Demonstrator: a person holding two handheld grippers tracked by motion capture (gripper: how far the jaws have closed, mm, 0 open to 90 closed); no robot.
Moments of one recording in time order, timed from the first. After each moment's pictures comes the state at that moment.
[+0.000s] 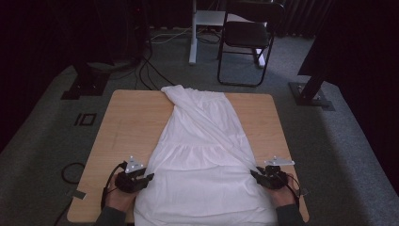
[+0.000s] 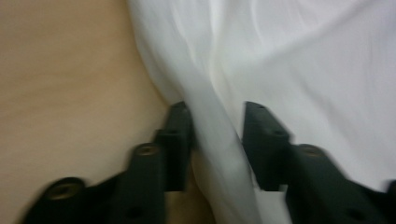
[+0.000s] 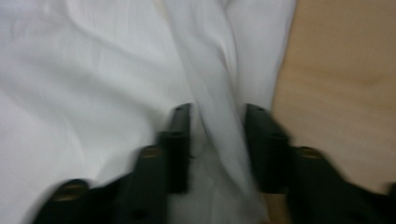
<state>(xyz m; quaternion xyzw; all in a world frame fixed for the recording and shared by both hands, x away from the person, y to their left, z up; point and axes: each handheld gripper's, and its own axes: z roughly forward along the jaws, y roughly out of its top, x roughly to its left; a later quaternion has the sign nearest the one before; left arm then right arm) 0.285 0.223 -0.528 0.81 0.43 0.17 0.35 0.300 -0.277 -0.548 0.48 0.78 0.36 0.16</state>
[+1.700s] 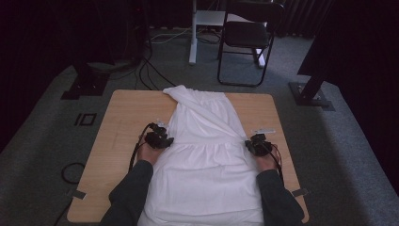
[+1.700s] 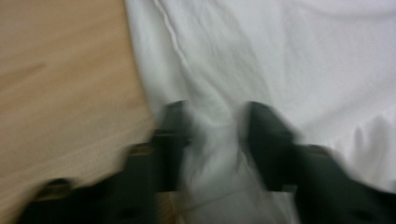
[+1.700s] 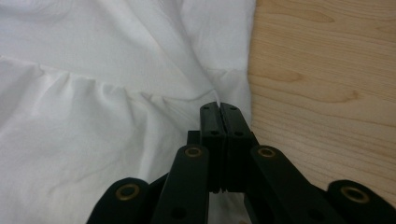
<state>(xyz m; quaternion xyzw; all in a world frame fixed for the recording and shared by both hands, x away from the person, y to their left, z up) 0.441 0.158 -0.539 0.82 0.46 0.16 0.30 0.419 -0.251 -0.553 0.52 0.77 0.32 0.20</state>
